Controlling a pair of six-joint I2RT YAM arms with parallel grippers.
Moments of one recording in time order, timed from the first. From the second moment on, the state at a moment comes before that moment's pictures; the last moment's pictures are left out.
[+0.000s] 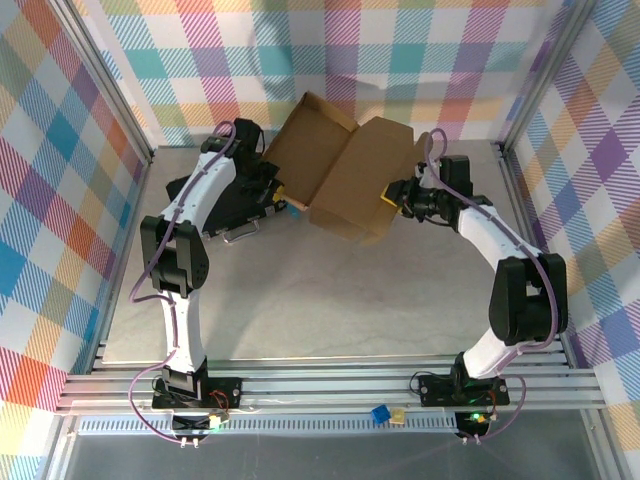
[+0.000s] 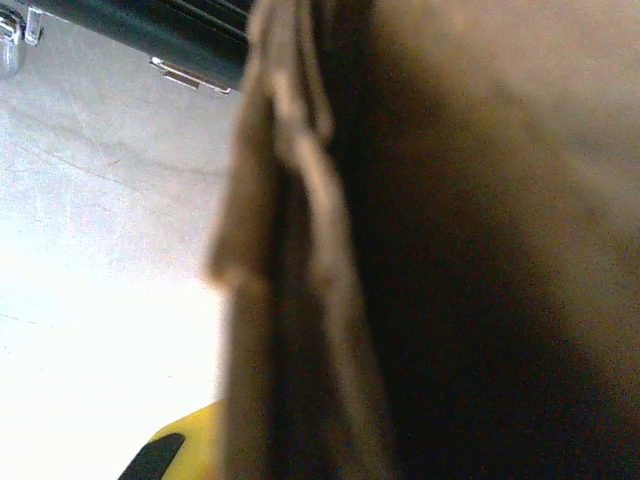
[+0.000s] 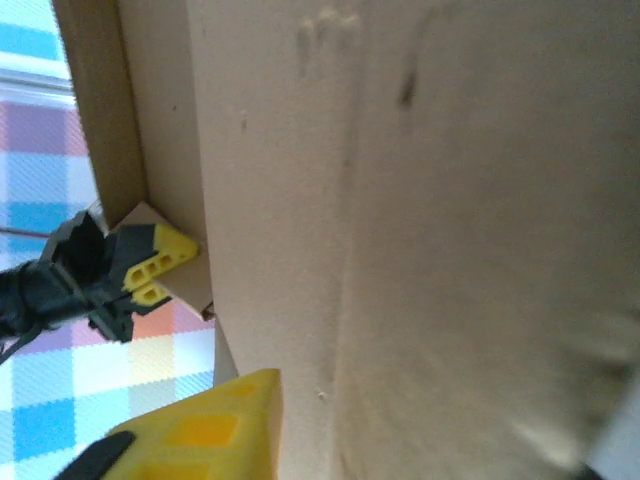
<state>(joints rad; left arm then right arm) -0.23 2.10 2.01 -1.08 0.35 -1.21 0.14 1.62 1.19 -0.27 -0.72 0.76</state>
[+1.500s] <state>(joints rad) -0.63 1.82 1.59 -0.83 0.40 -1.55 0.20 1.62 1.61 -1.37 0.13 0.11</state>
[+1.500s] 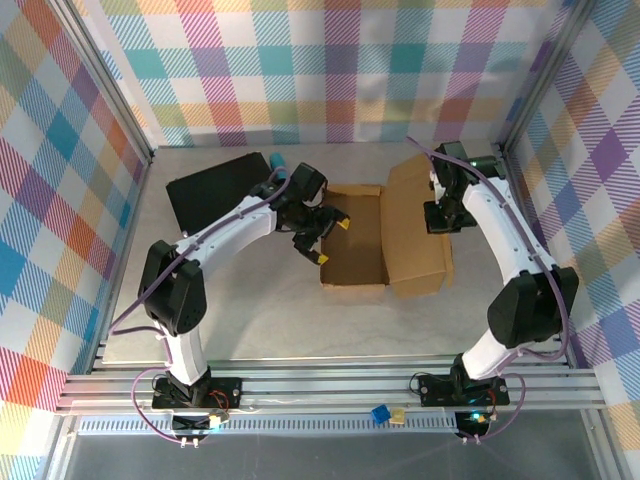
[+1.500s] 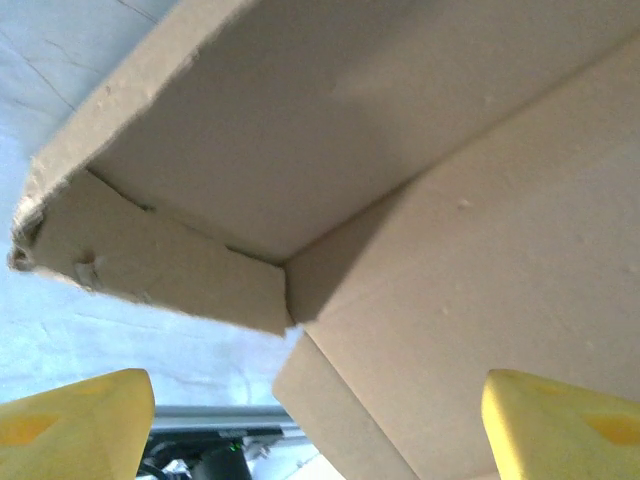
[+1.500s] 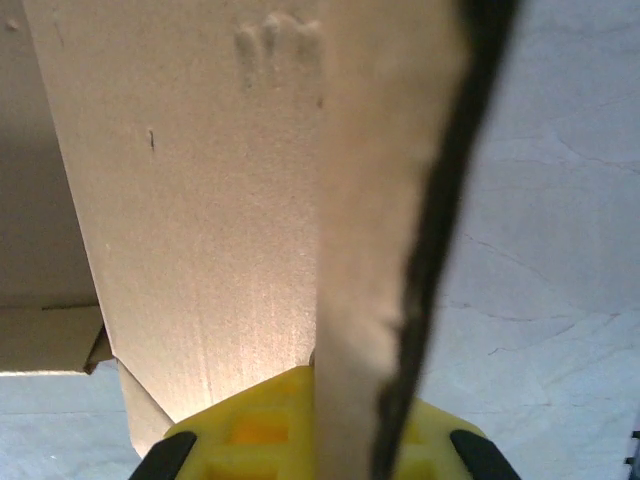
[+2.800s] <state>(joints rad) -0.28 1.69 1.52 -0.53 0.32 0.01 0.48 1.78 1.68 -0.77 0.31 -1.01</state>
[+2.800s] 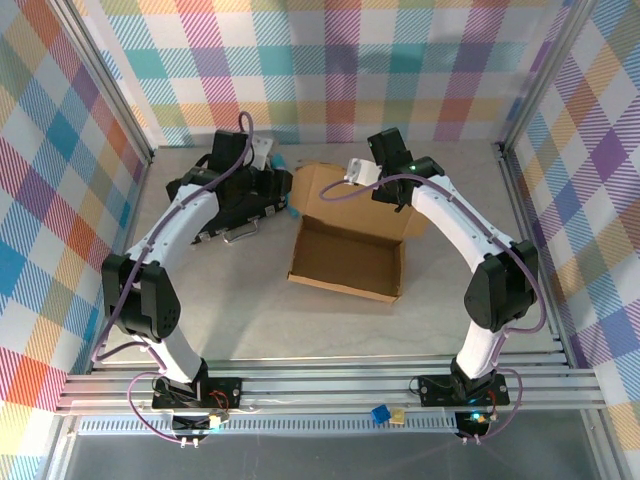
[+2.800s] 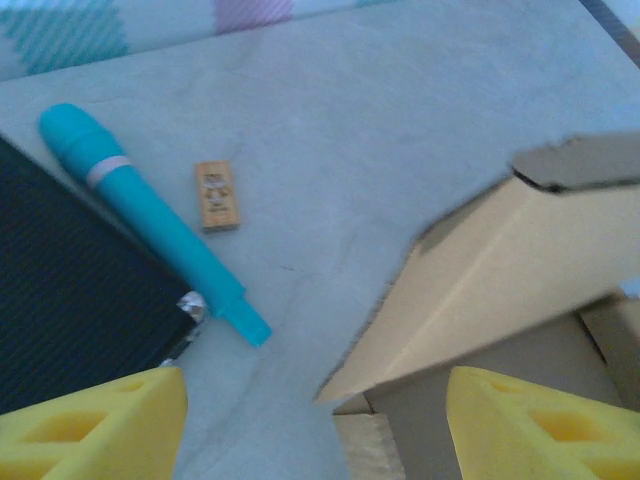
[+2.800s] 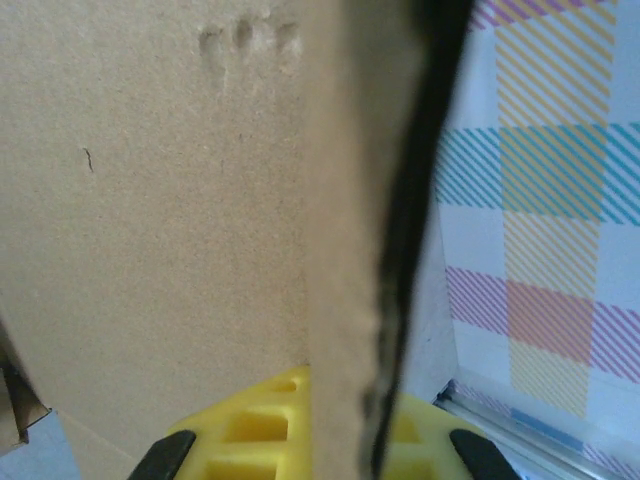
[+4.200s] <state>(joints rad) -0.42 1.77 1.42 -0.22 0.25 -0.01 0.49 1.79 1.71 -0.79 0.28 -0.93</state>
